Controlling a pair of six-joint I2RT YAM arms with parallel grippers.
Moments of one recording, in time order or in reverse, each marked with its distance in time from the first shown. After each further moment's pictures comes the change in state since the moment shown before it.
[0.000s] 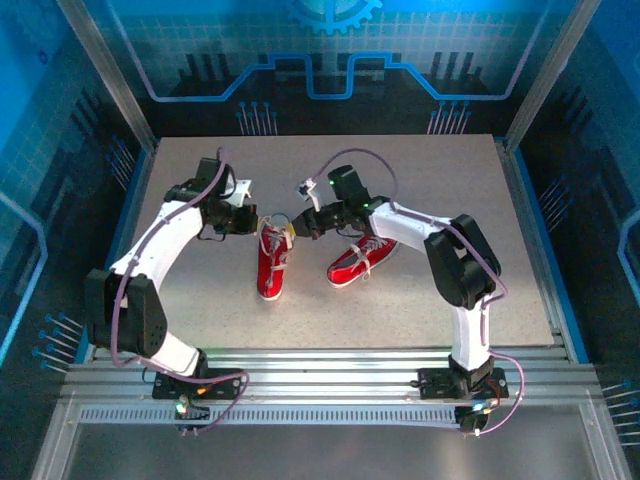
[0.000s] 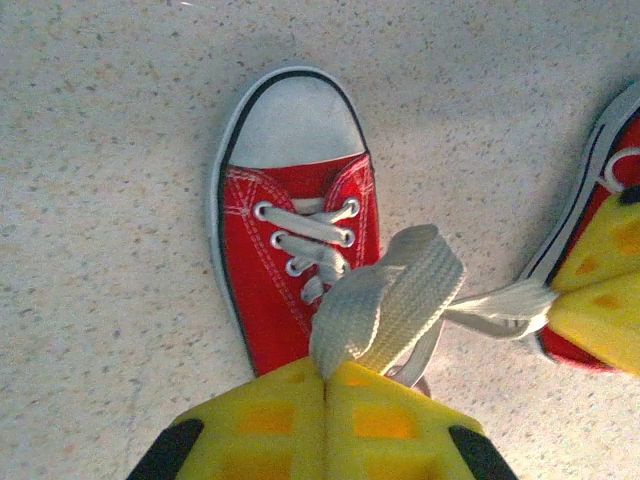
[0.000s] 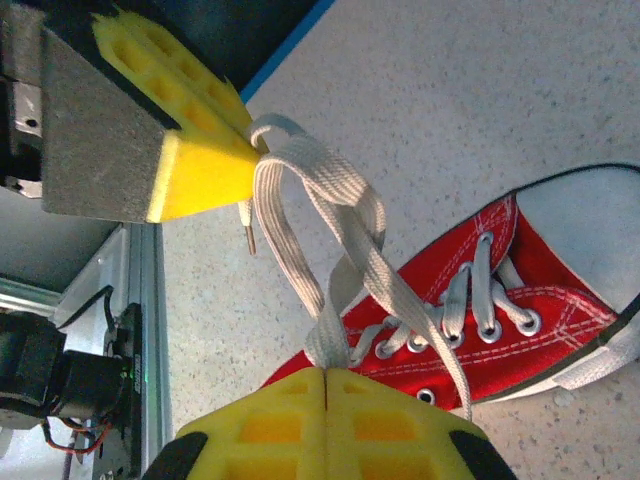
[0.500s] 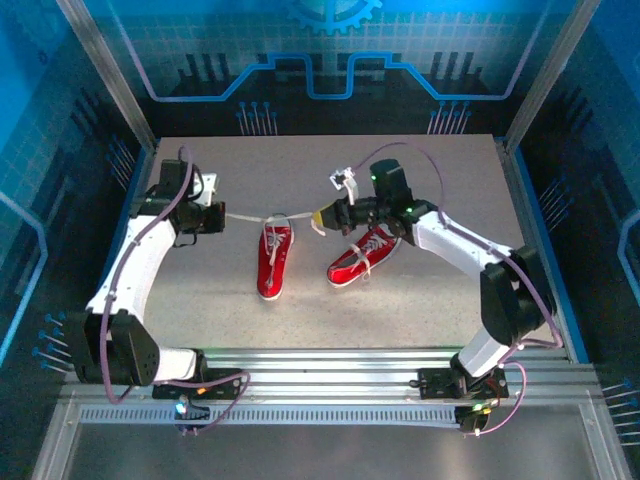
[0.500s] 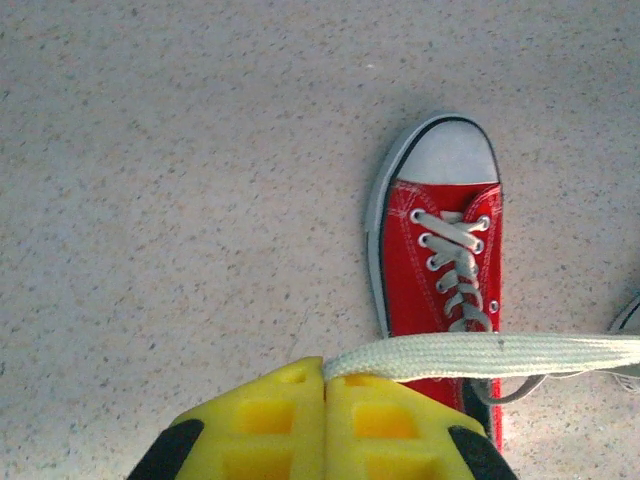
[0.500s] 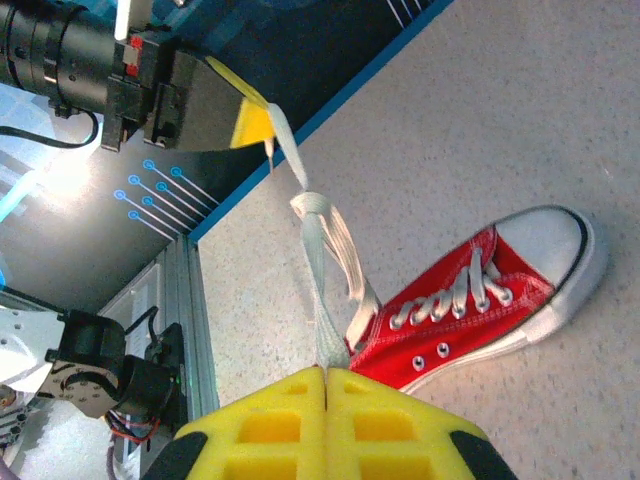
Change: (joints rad) left arm 0.150 -0.190 -0.050 -0.054 -0.135 0.032; right arm -0.103 -0.369 -0.248 0.004 -0.015 0.013
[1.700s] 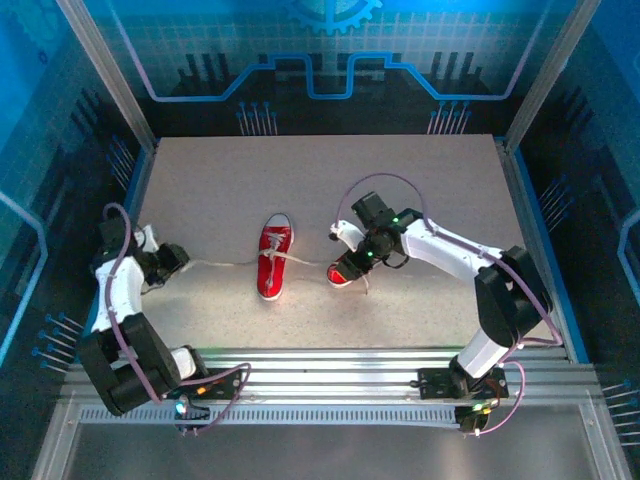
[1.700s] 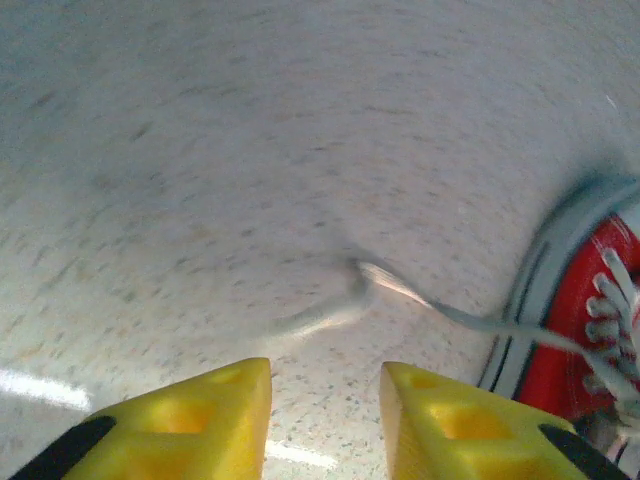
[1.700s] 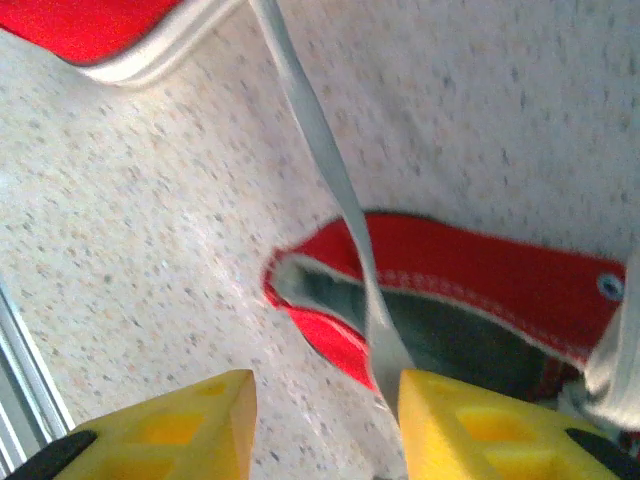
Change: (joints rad) left arm 0.479 -0.109 -0.360 0.135 0.243 -0.119; right arm 0.119 0.026 0.020 -0.626 0.473 -0.489
